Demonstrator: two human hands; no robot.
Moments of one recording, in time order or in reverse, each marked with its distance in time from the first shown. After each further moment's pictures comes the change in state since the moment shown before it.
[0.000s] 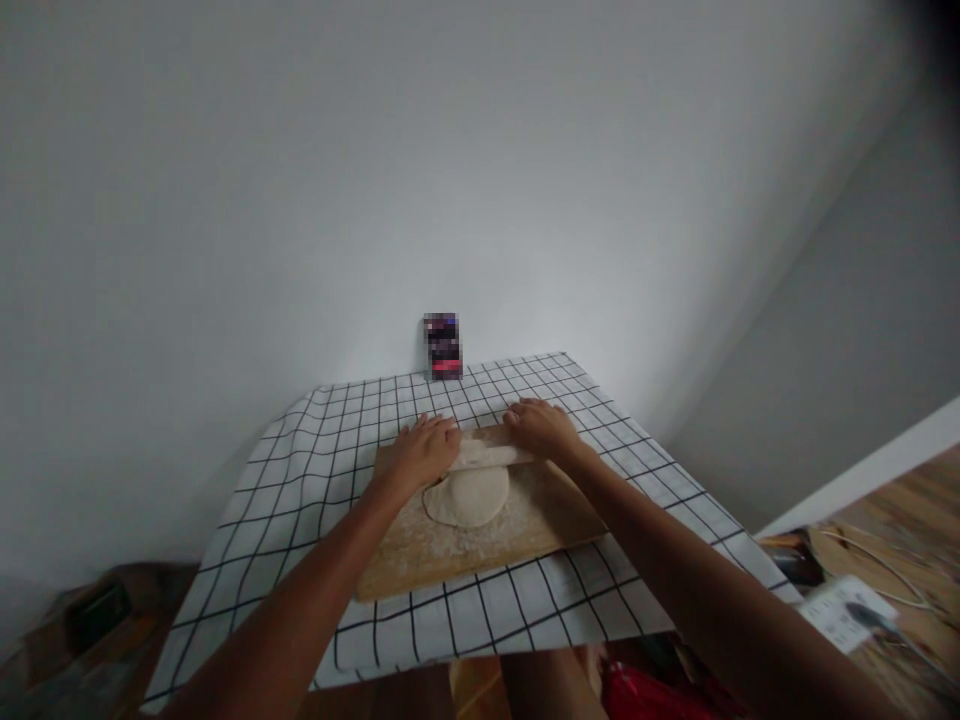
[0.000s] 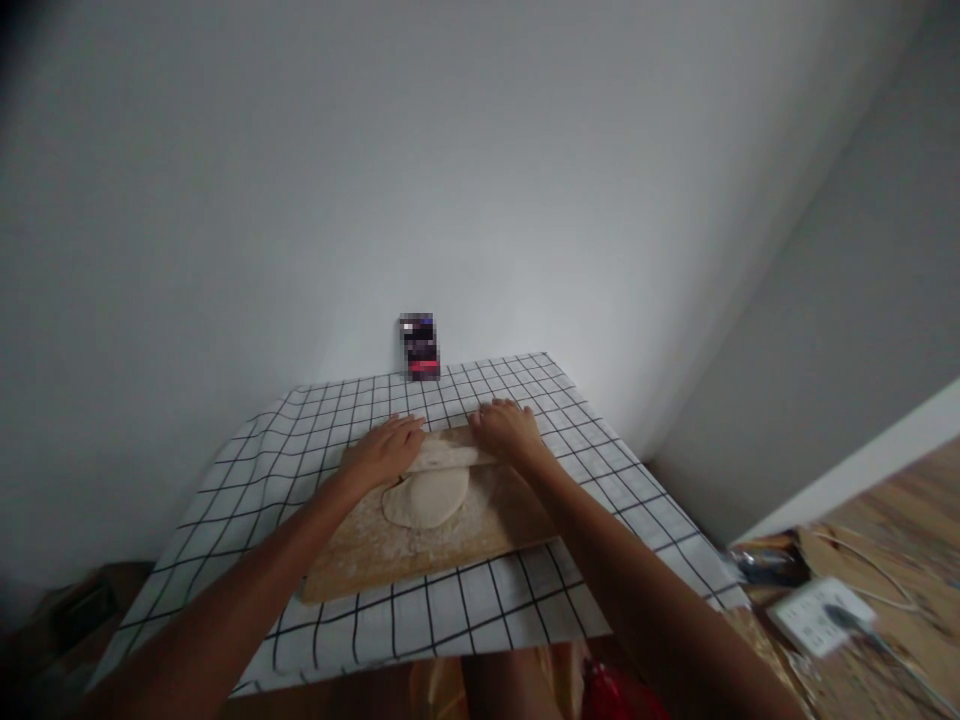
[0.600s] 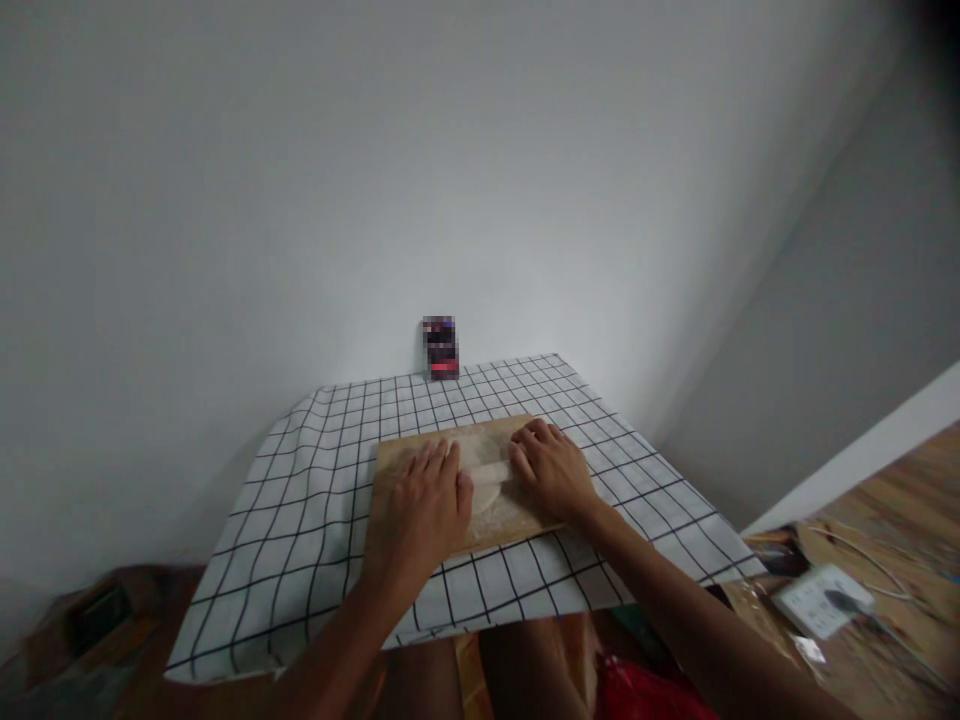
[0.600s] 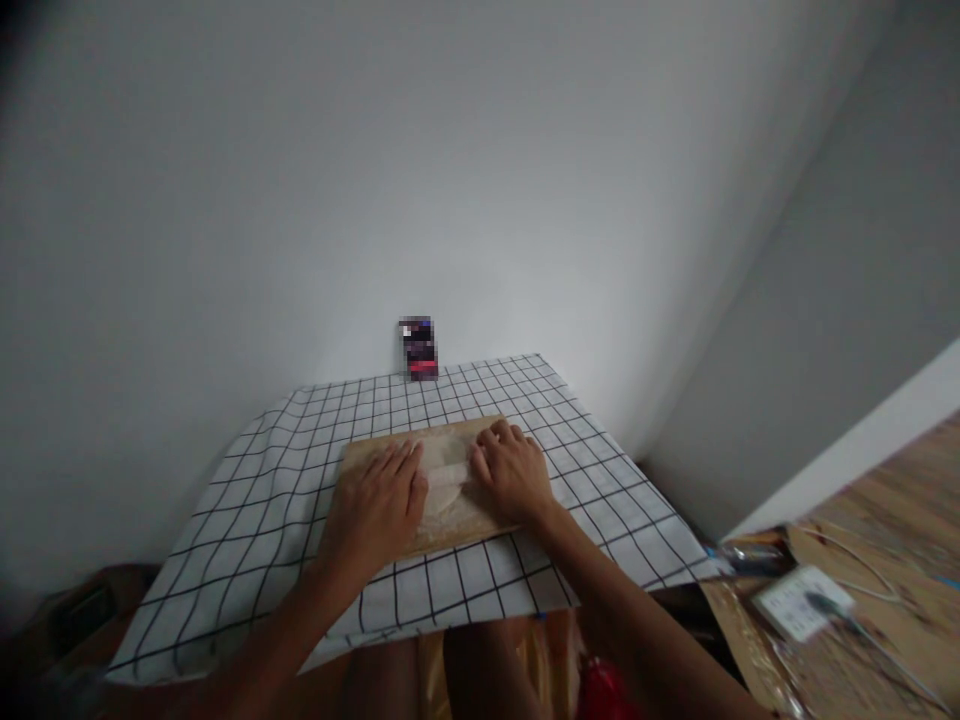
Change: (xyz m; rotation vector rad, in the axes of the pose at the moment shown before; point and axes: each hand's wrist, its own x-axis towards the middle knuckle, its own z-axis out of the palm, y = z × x) left_hand -0.092 0.076 -0.029 0.085 0.193 -0.035; right_hand -0.090 -0.008 0.016 0.029 0.275 -0.096
